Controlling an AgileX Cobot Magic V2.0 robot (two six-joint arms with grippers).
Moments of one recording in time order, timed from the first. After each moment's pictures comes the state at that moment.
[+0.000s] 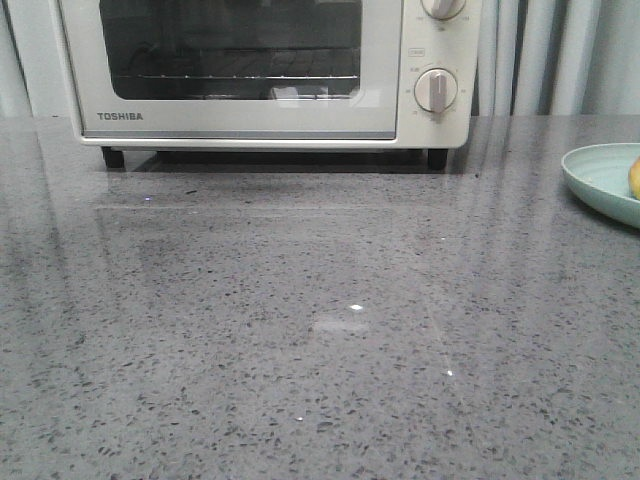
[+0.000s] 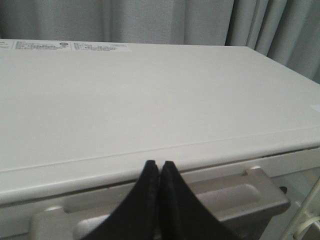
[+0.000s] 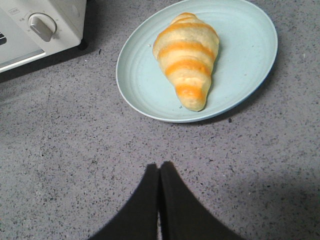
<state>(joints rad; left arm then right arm) -0.48 1.56 -1.17 -0.22 -0.13 0.05 -0.13 0.37 -0.63 0.18 0.92 0.18</state>
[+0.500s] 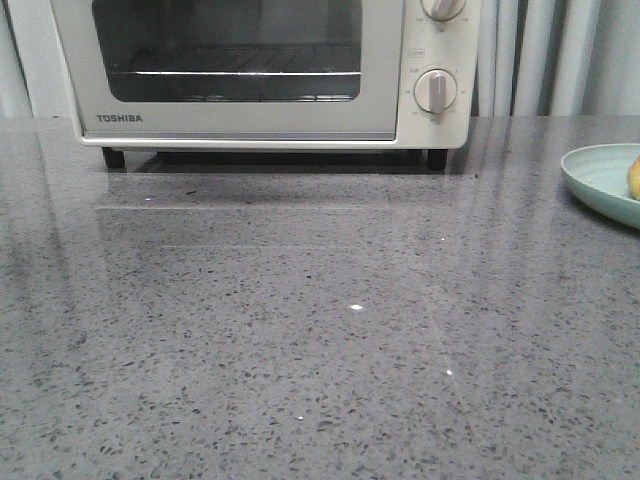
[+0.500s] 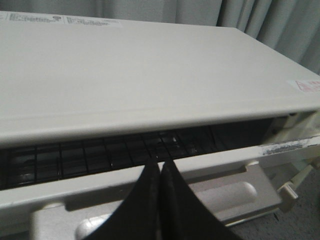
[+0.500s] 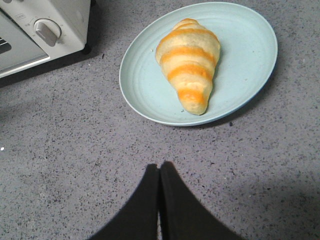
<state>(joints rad) -0.49 1.48 -1.08 -0.26 -0.04 0.05 -0.13 0.37 -0.65 0.18 0.92 0.18</state>
